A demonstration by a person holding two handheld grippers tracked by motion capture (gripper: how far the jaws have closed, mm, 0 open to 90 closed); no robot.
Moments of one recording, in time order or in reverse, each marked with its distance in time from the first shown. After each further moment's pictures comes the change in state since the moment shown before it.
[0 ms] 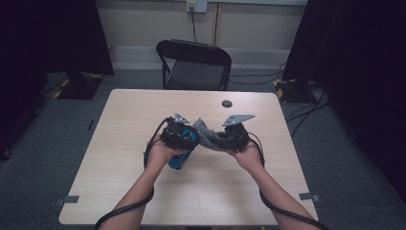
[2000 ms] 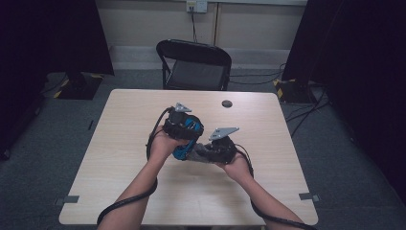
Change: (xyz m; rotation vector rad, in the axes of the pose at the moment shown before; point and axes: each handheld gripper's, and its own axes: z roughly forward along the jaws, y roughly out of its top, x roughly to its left) left arm -0.001 0.031 -0.011 -0.073 -0.018 -0.034; right arm 0.030 -0.021 0.037 0.041 0.060 -0.046
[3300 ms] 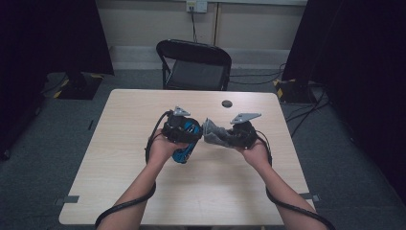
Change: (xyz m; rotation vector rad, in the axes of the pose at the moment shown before) left arm -0.004 -0.012 0.000 -0.002 -0.018 0.002; right arm -0.059 0.004 -0.046 0.006 -0.177 0.058
